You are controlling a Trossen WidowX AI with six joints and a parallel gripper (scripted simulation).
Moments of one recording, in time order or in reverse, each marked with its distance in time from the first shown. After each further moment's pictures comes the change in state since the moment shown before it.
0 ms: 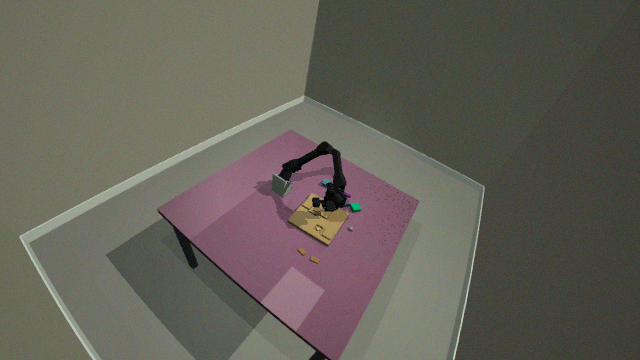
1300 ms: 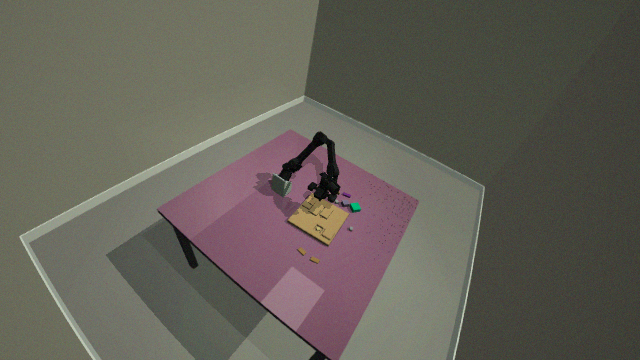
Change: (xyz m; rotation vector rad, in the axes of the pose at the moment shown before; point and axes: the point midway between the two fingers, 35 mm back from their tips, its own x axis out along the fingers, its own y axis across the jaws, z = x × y) arm 0.005 -0.023 -0.087 0.657 0.001 0.002
